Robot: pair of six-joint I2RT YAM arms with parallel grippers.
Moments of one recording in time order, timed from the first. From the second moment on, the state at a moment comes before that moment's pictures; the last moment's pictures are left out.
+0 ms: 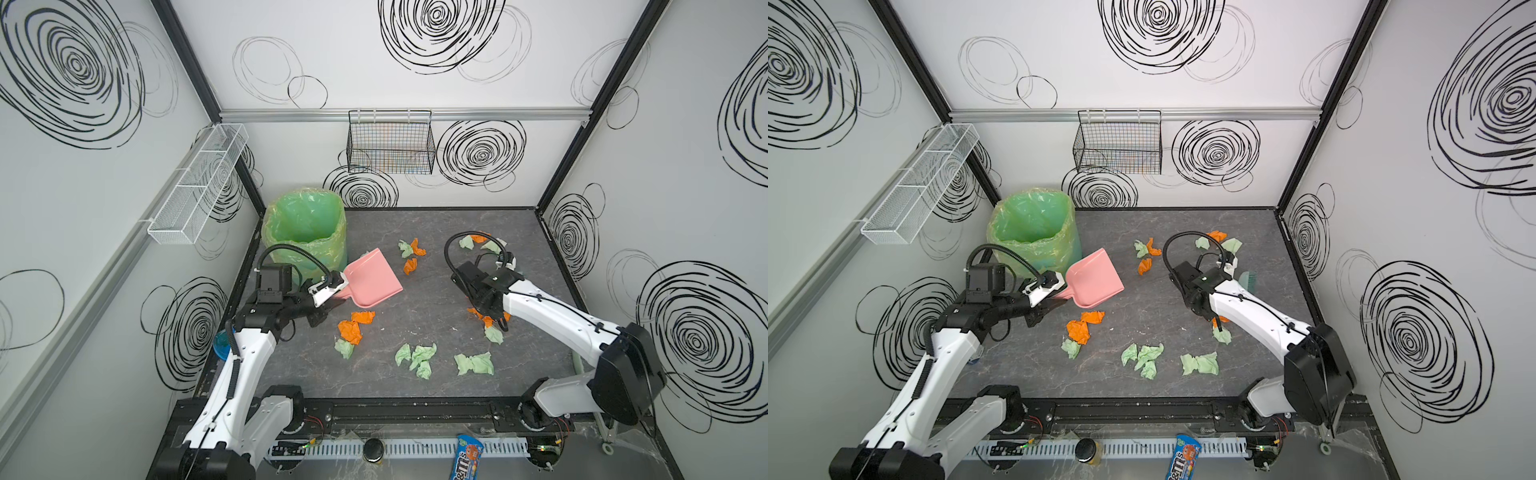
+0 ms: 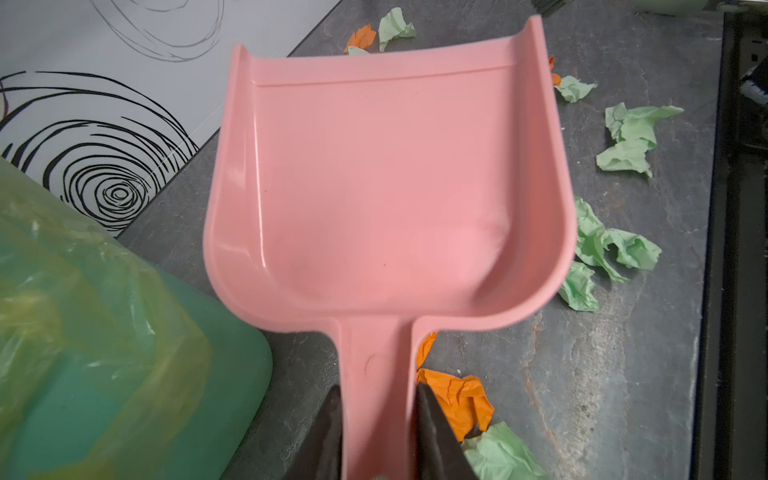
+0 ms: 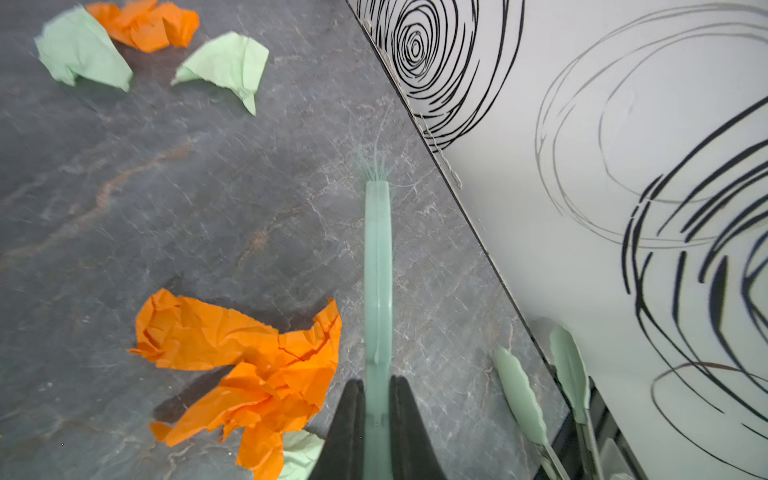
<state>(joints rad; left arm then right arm) 0.03 0.93 0.78 -0.69 0.73 0.87 0.61 1.43 1.04 -1.18 0.90 1.01</state>
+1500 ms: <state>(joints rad) 0.15 0.97 0.76 -0.79 0.83 1.01 0.58 0.97 0.98 -0.96 0.41 0.85</state>
